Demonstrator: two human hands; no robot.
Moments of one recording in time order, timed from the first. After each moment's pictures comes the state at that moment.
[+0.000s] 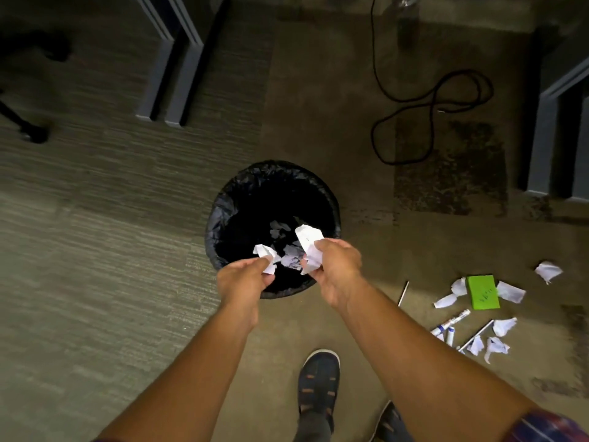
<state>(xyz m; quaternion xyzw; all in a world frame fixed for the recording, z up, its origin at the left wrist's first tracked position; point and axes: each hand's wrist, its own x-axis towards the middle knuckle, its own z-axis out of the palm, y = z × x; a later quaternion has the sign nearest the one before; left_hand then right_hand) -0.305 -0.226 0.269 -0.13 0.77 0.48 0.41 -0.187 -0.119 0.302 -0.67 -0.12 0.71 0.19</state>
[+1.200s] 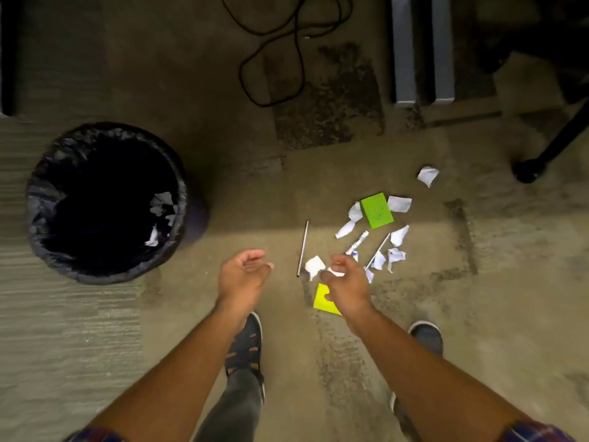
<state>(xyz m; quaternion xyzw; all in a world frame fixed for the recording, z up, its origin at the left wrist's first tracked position) -0.062 -0.212 0.212 0.17 0.78 0.29 0.52 0.133 -0.184 0.204 -0.76 -0.27 0.57 0.14</state>
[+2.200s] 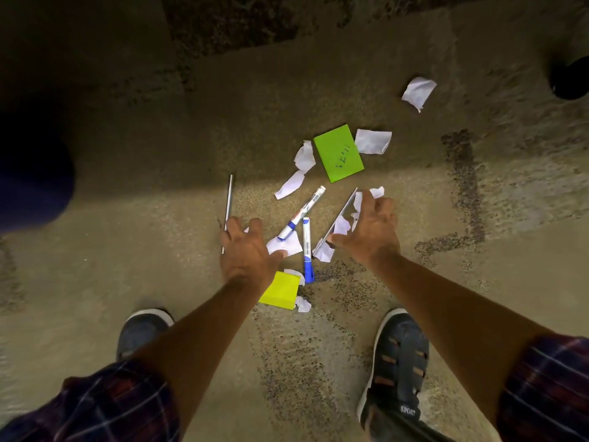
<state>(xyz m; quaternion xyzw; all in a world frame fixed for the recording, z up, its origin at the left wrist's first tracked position) 0.119 -0.195 -0.013 0.49 0.80 -0.08 0.33 0.343 -0.125 -0.022 -0.73 -0.58 0.34 -0.09</state>
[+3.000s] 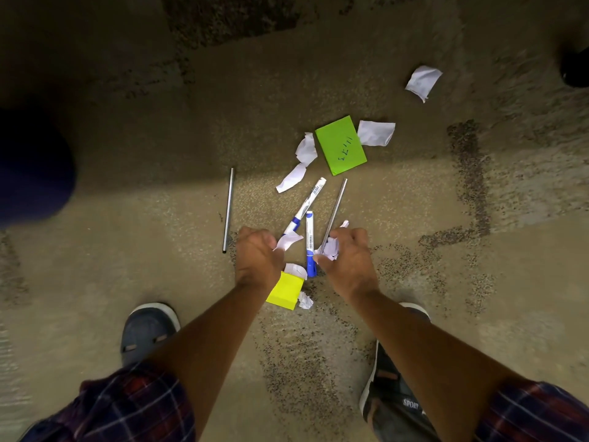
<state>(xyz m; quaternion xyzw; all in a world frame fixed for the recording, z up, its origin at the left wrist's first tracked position) 0.132 -0.206 -0.020 0.43 0.80 0.09 0.40 0.315 -0.197 -0.018 -0.71 -0.56 0.42 -0.01</state>
